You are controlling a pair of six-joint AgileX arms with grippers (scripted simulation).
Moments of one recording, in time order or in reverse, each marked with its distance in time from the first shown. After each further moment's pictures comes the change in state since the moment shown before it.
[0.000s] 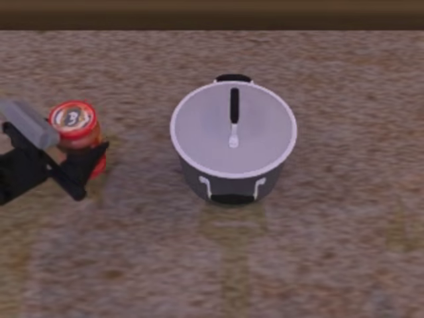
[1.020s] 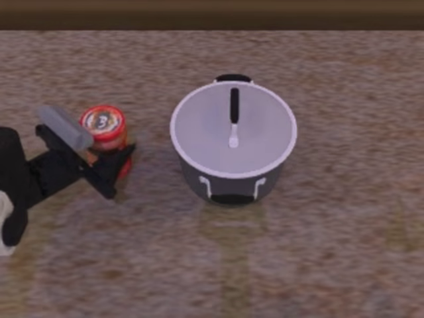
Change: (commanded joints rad) left arm -0.110 0.198 0.111 0.117 -0.098 -0.045; right arm 0.000 0.000 0.000 0.000 0.000 0.000
